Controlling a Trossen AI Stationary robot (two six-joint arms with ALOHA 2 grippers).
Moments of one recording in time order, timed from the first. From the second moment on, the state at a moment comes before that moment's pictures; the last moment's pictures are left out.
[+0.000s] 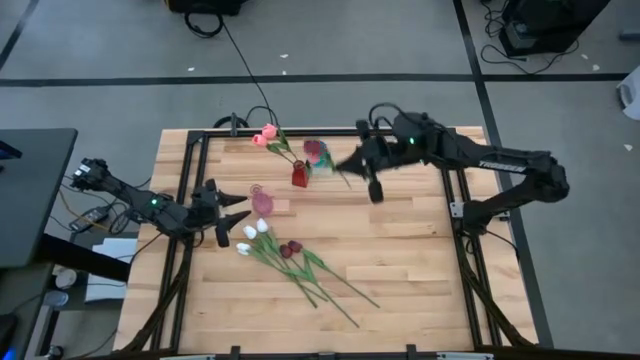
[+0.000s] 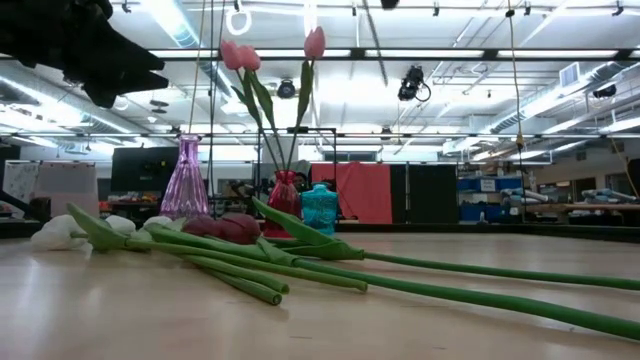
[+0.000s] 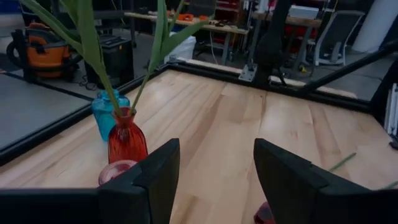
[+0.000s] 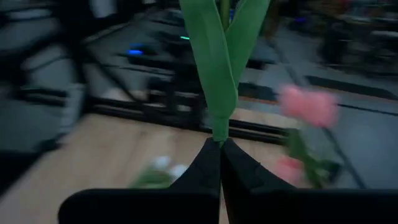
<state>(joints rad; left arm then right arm) -0.48 0.37 0.27 -0.11 -0.79 -0.29 -0.23 1.33 1.31 -0.23 -0.30 -0.19</state>
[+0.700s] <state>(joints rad) -0.48 0.36 0.27 -0.14 -0.89 -0.30 -0.65 1.82 1.25 0.56 -0.61 -0.02</state>
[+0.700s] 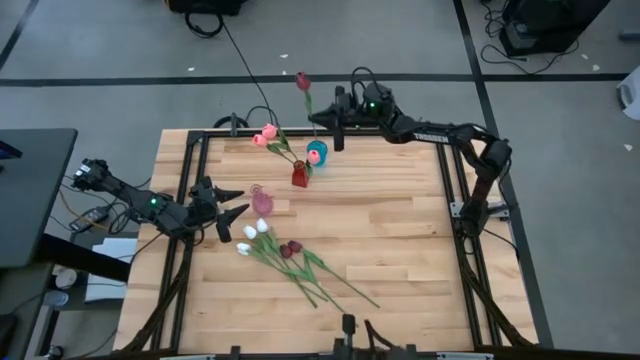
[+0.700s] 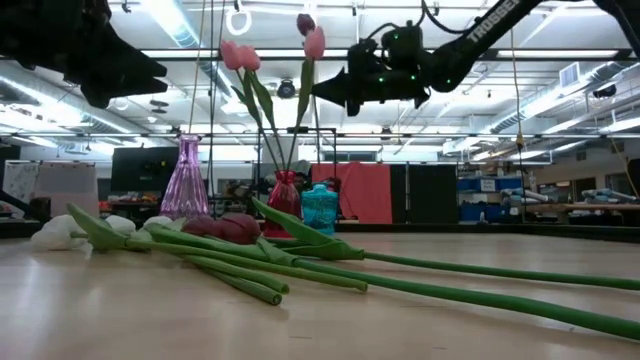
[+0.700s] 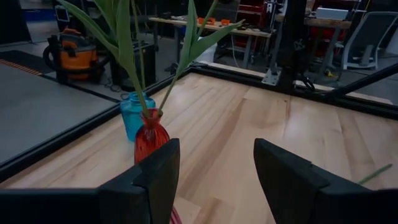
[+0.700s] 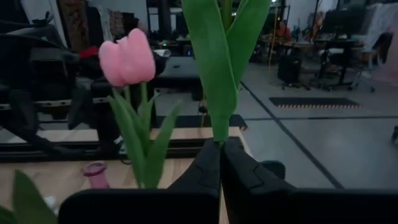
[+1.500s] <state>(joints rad) -0.48 0.36 0.27 -0.16 -0.88 -0.33 -0.66 1.86 1.21 0.57 -0.56 -0.09</state>
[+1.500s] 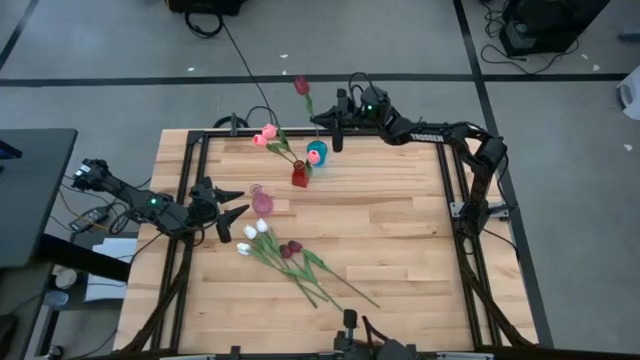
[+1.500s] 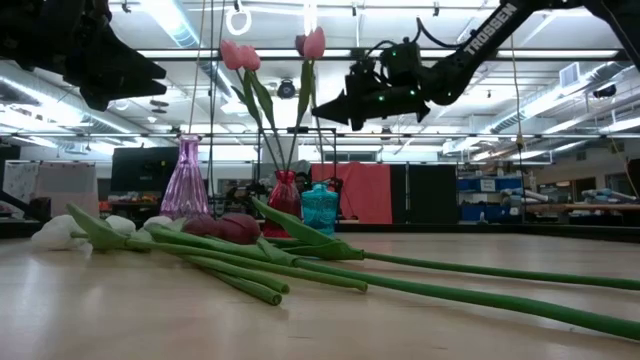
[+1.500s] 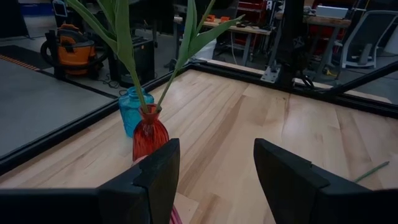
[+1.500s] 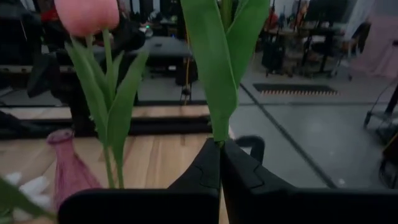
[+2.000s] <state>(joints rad) -0.48 0.36 0.27 -0.19 -0.85 -0.36 -0.67 1.85 1.29 0.05 -0.53 -0.26</state>
